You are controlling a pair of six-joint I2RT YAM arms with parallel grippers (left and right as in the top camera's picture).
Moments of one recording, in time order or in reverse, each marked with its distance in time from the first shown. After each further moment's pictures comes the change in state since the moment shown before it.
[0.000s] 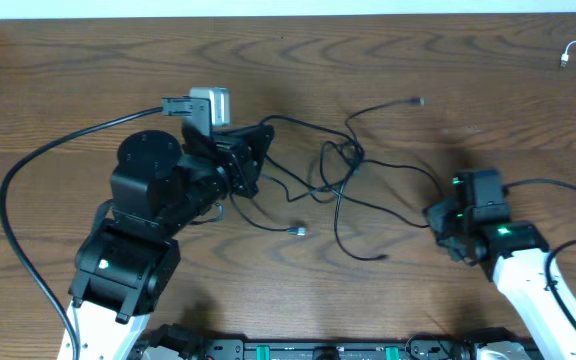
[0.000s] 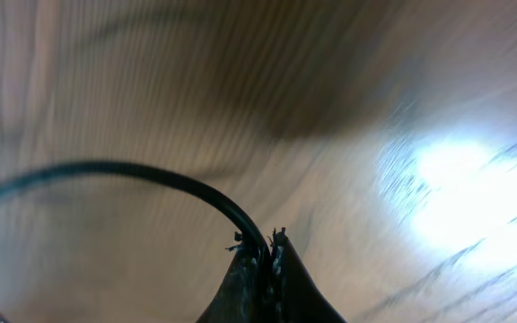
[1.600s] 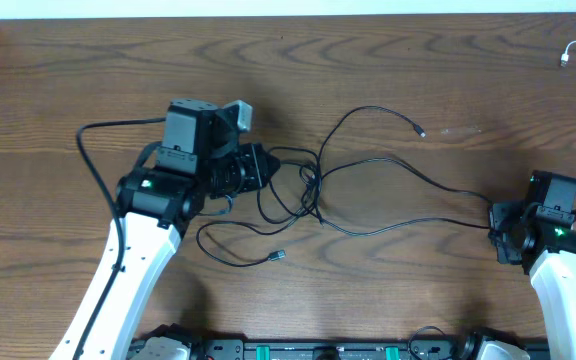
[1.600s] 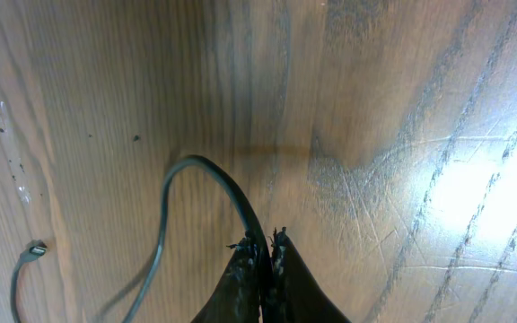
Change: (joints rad) left arm 0.066 0.296 0.000 -0.262 0.156 0.000; right arm -0.415 0.000 0.000 -0.008 0.051 -0.026
